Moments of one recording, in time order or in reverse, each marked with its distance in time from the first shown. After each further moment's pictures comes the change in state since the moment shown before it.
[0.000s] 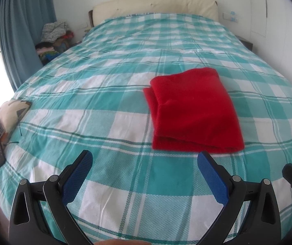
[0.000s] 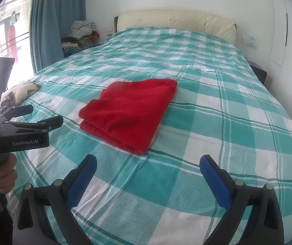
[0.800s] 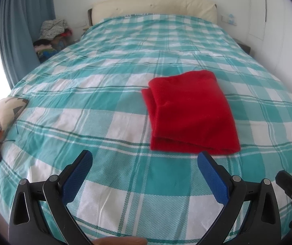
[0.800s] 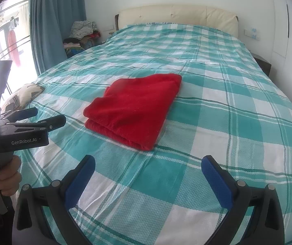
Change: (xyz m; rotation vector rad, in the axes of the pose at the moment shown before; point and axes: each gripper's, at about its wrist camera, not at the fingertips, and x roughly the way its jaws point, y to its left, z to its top) left arm -0.003 0.006 0.001 -0.020 -0.005 -0.030; right arm 0.005 -0.002 -0.001 0.035 0.028 0.056
